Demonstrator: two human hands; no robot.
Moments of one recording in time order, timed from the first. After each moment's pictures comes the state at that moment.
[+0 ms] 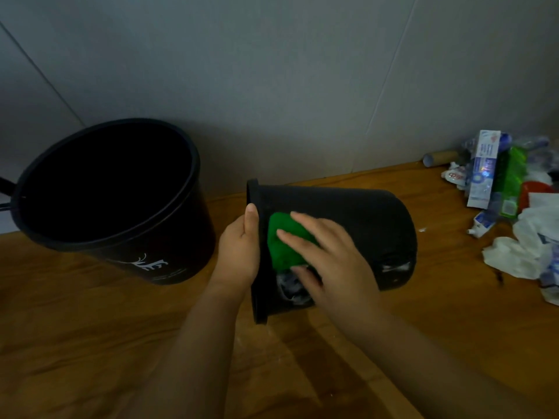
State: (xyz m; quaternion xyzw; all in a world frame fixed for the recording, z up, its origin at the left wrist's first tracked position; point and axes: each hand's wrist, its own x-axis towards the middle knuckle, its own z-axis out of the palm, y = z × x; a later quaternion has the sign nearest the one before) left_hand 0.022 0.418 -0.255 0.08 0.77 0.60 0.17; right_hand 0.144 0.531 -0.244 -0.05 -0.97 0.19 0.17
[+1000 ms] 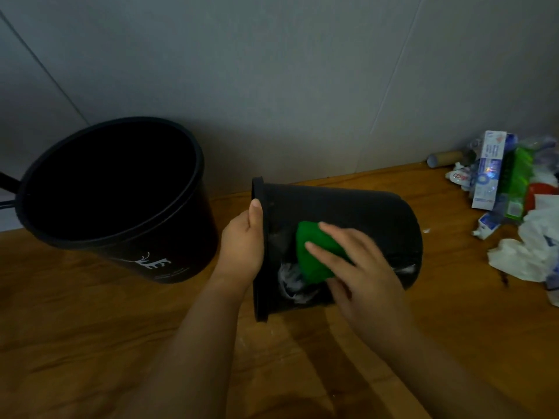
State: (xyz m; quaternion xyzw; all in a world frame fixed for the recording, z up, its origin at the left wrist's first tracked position) left_hand 0.018 0.420 -0.248 0.12 0.81 0.56 0.15; right_hand 0.171 0.549 -0.256 -0.07 -0.96 0.17 0.19
